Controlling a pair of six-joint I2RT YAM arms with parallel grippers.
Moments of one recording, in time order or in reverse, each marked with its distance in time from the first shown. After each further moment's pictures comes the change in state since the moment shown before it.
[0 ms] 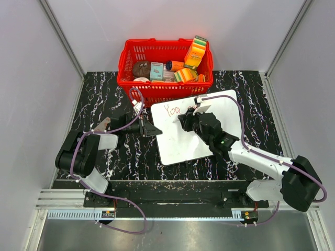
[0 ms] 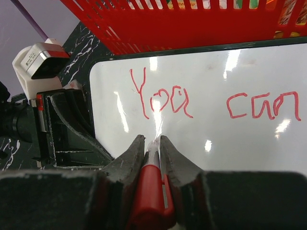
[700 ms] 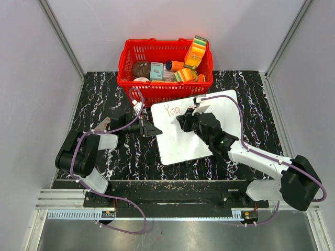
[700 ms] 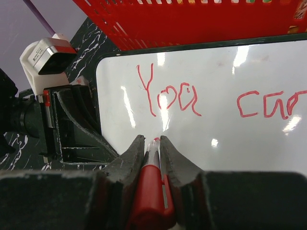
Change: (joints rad) left arm 0.000 0.000 0.000 -0.001 0.000 0.000; right arm 0.000 0.014 0.007 0.006 -0.035 0.012
